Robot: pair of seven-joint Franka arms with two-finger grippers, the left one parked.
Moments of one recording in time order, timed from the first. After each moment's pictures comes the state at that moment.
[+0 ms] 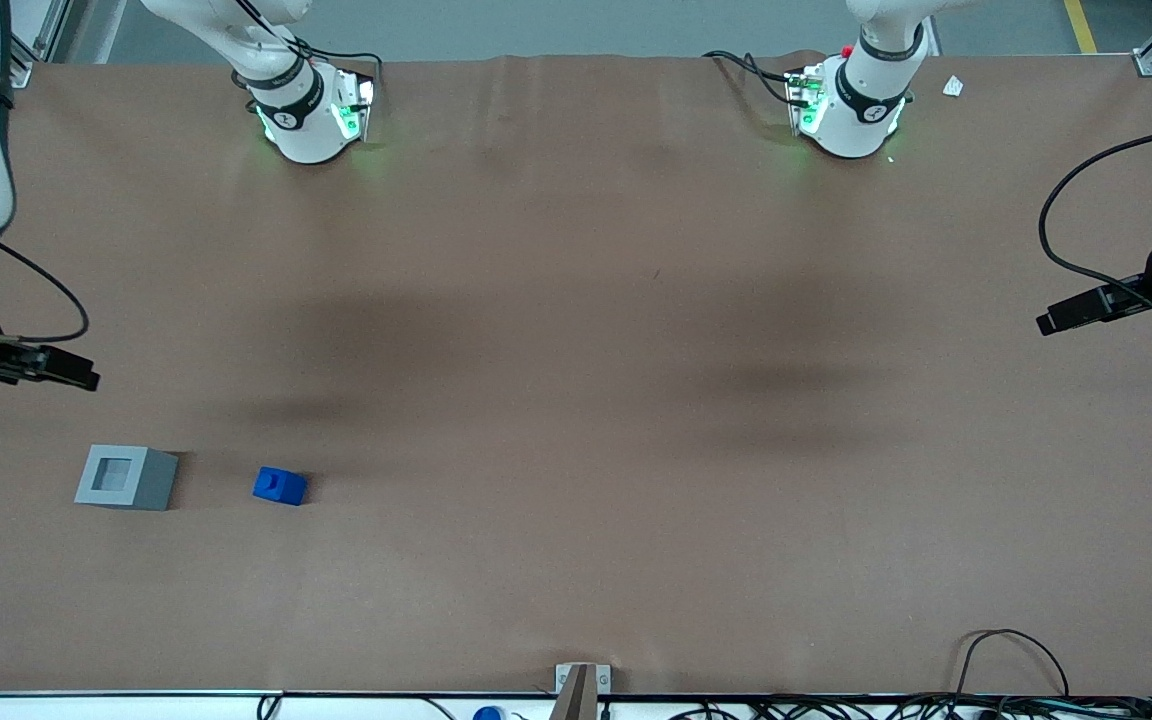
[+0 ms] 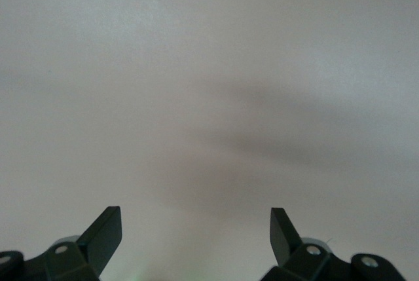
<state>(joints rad) -0.04 0.28 -0.06 -1.52 -0.02 1.77 -0.03</state>
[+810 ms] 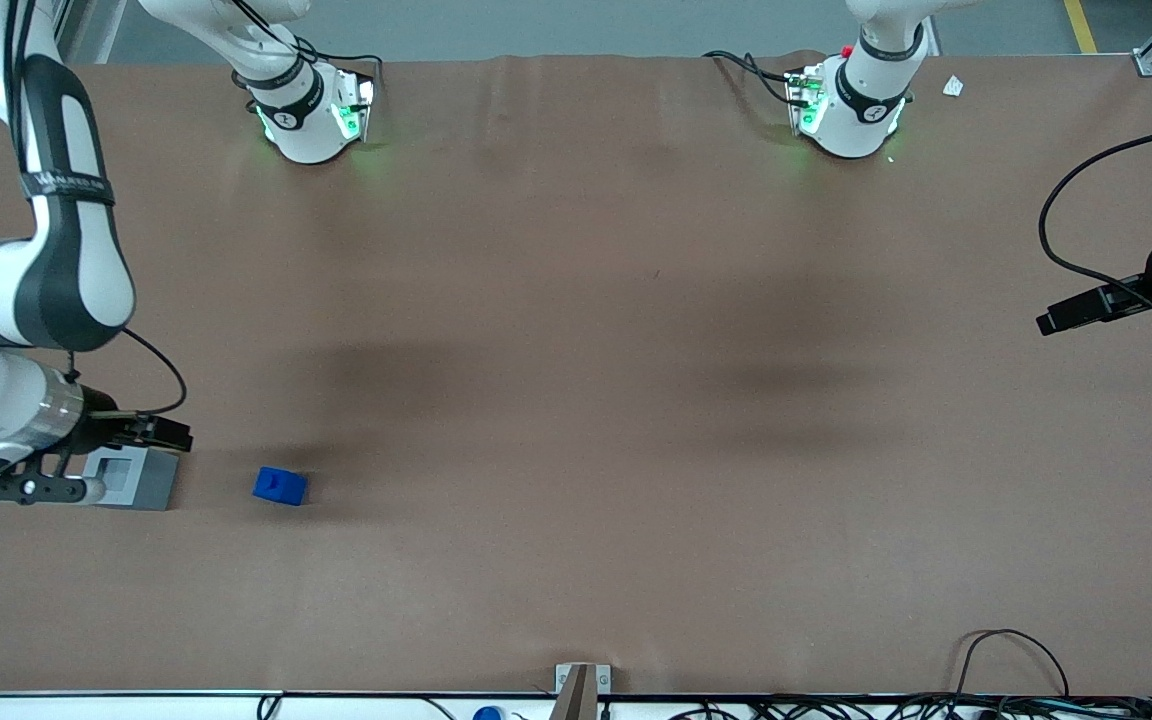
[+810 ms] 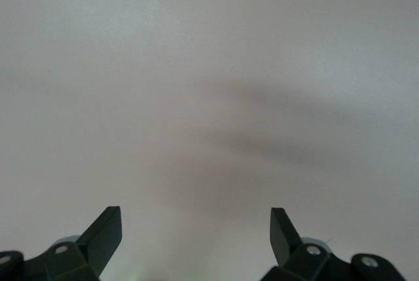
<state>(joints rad) 0.02 0.47 -0.06 -1.53 0.06 1.99 -0.01</state>
